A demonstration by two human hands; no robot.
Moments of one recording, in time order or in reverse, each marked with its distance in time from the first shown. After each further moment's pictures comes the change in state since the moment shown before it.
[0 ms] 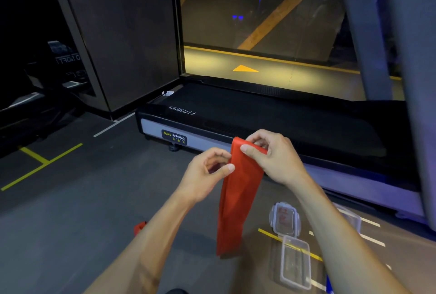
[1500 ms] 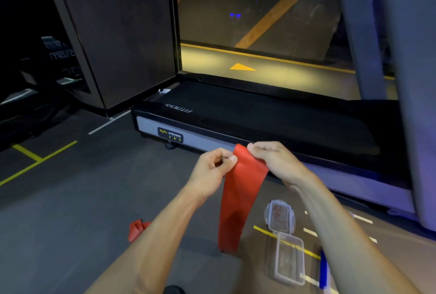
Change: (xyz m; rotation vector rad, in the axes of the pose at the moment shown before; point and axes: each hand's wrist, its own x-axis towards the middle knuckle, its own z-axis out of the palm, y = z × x) left_hand 0.005 0.000 0.029 -0.126 -0.013 -0.089; right_hand -0.012 0.004 -0.011 0.372 -0.282 0.242
